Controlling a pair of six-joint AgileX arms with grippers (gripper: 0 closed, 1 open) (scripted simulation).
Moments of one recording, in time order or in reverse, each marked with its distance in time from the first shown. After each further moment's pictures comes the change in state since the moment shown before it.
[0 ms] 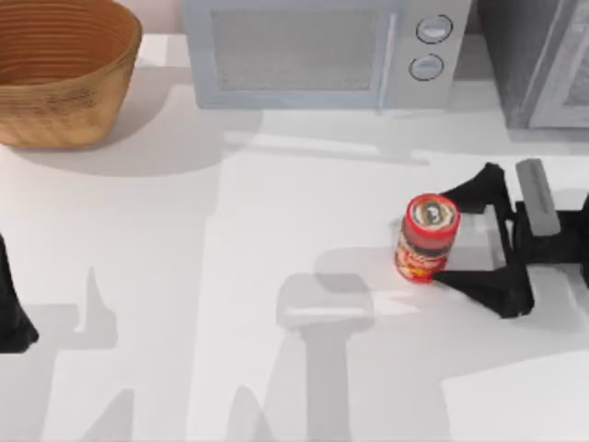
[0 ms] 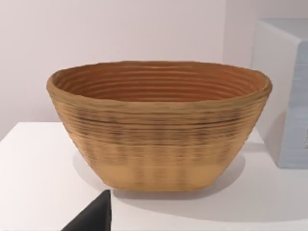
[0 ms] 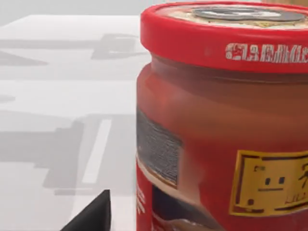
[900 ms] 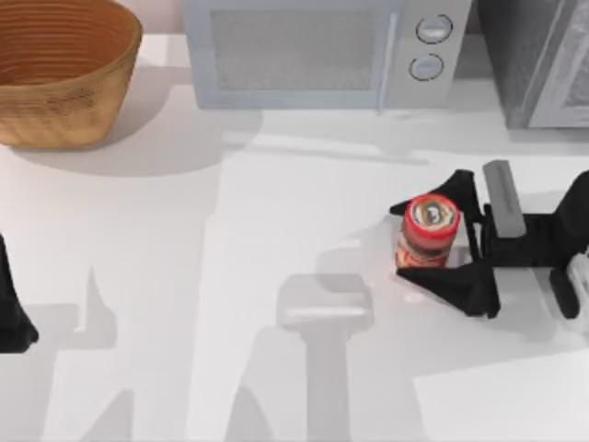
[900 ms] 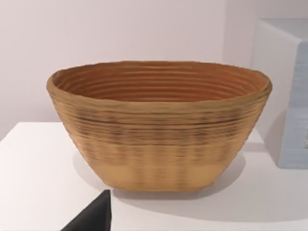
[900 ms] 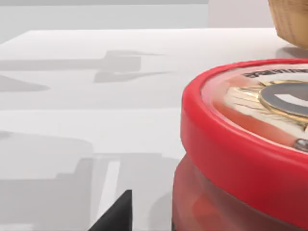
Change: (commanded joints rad) left arm 0.000 0.000 0.000 0.000 0.000 0.000; right arm 0.102 0.035 -0.012 0.287 0.104 0.242
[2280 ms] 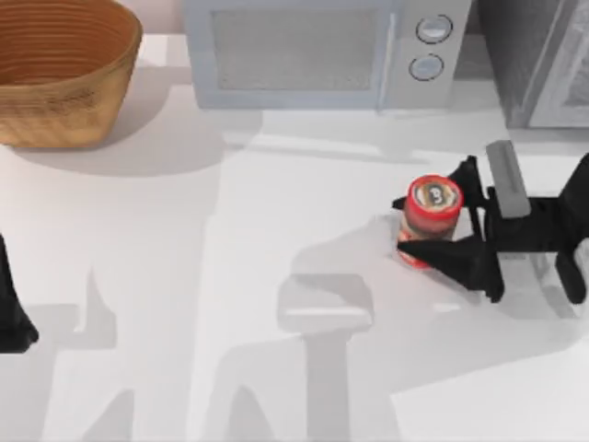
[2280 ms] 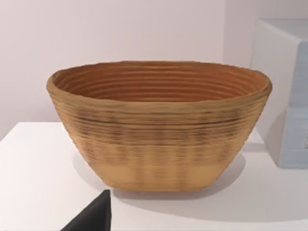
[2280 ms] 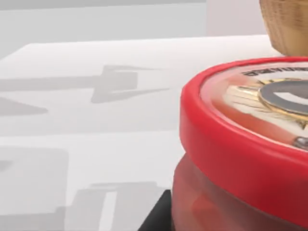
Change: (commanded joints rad) left arm 0.000 0.000 0.000 0.000 0.000 0.000; right arm -0.005 -0.094 -0.018 -0.087 0.007 0.011
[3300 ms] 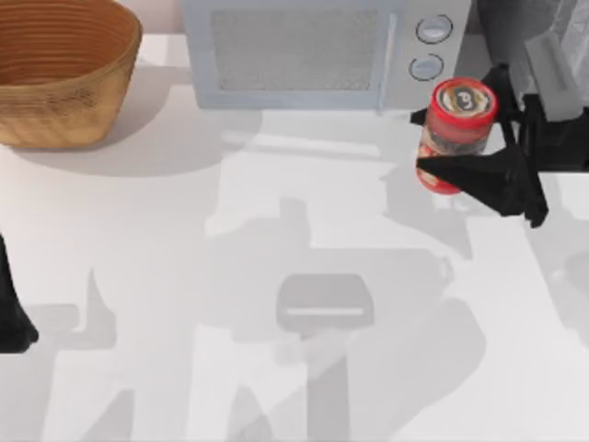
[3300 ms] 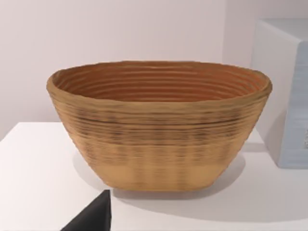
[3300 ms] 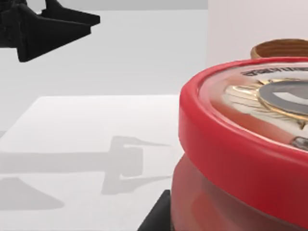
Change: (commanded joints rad) left arm 0.000 0.000 0.000 0.000 0.000 0.000; right arm 0.003 -0.454 -0.043 -0.356 -0.011 0.033
